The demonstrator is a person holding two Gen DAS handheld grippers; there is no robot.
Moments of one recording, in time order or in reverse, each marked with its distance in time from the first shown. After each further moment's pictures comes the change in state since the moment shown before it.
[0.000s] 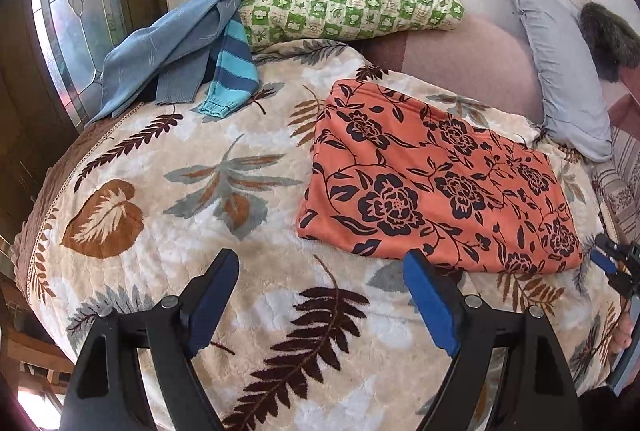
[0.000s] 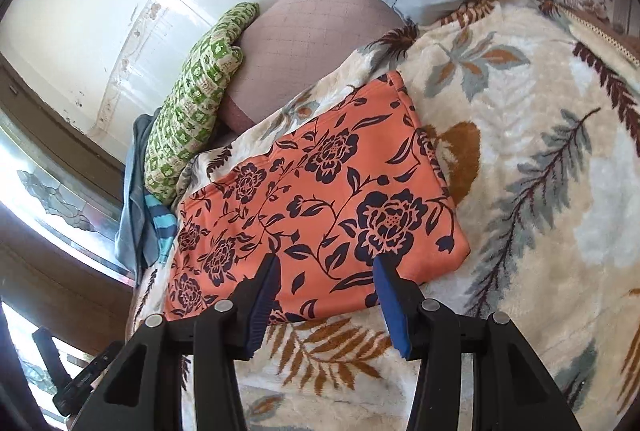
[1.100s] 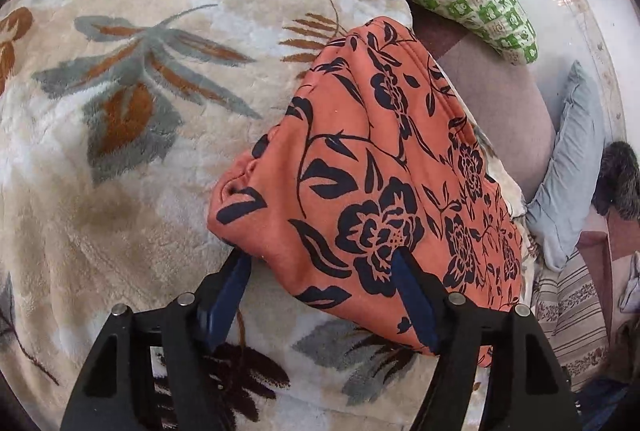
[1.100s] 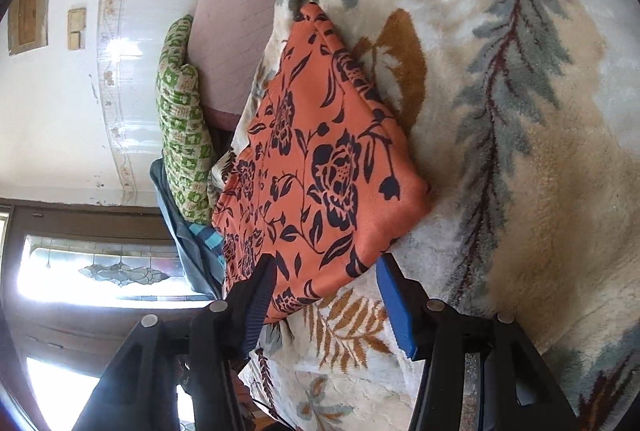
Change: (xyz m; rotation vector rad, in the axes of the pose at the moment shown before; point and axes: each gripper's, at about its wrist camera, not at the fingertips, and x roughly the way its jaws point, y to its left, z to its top) left arm 0.130 0.017 0.004 -0.486 0.204 -0.287; right arm 0.034 -0.088 -0.011 0.448 0.169 0.202
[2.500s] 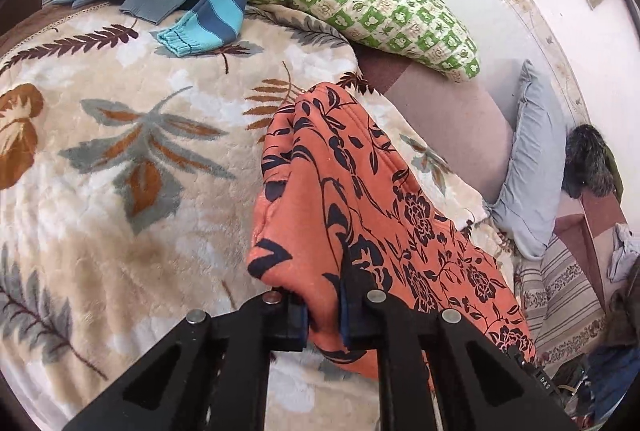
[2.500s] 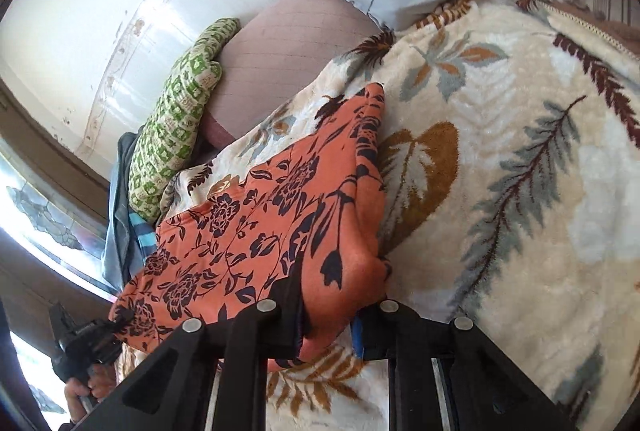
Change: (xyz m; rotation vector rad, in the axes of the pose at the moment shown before) left arm -0.073 -0.012 -0.010 0.149 -0.128 -0.062; right arm -0.020 0.072 -0.050 -0.463 -0.303 -0.244
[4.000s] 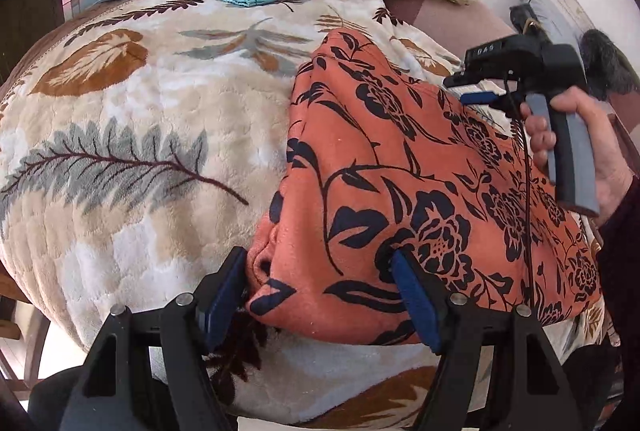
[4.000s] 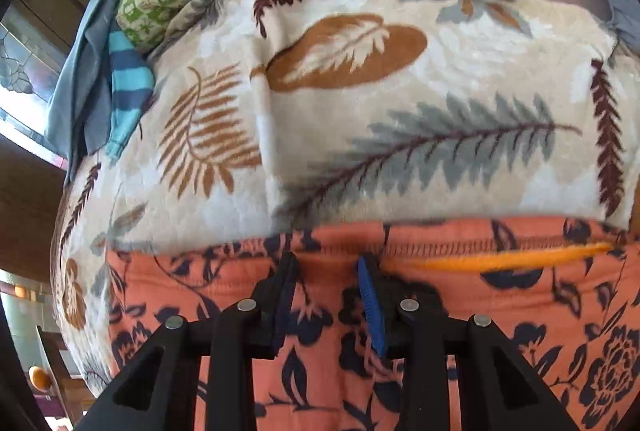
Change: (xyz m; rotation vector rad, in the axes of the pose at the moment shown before) left arm -0.044 0.067 -0.108 0.208 0.062 0.174; right arm 0.215 0.238 -0.031 -0.385 0.402 -0.162
